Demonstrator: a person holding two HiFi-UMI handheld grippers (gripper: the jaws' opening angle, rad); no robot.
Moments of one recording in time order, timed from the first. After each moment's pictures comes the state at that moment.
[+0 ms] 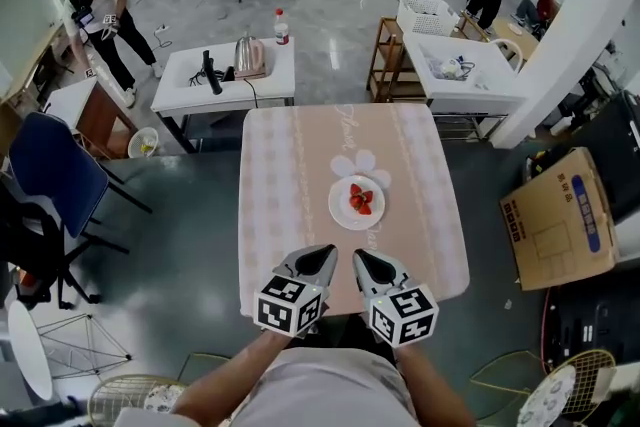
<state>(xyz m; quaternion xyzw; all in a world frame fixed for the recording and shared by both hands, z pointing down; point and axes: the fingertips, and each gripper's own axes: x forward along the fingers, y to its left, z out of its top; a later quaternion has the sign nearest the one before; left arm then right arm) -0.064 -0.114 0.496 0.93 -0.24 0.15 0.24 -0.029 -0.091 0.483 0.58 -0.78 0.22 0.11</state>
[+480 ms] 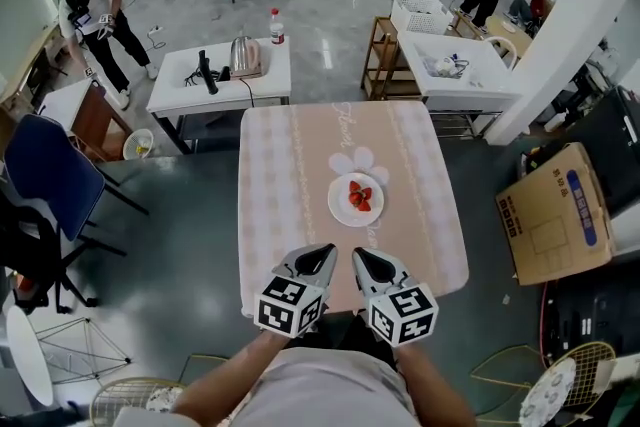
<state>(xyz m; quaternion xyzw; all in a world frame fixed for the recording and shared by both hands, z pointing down) -0.073 -0.110 0.493 0.94 -0.23 0.15 0.22 -0.039 -0.088 0.478 0.59 -0.77 0.21 0.11</state>
